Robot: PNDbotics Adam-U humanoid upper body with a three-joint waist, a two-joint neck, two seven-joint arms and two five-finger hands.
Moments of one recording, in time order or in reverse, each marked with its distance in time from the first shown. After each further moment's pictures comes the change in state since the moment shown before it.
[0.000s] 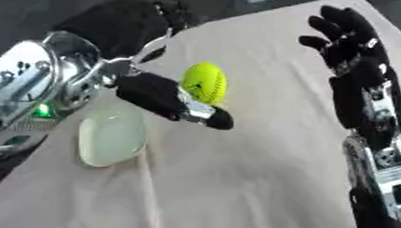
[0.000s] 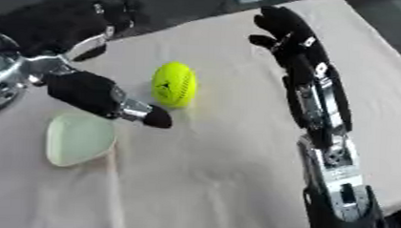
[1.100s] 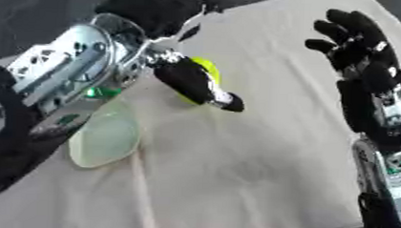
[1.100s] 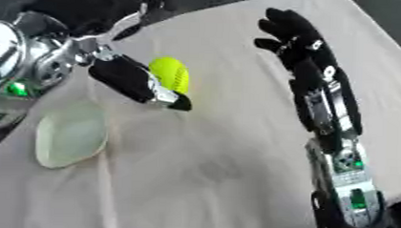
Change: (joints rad) left arm -0.053 -0.084 -0.018 0.128 -0.089 0.043 0.043; right arm -0.016 -0.001 0.012 -0.013 -0.018 0.009 0.035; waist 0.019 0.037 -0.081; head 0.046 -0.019
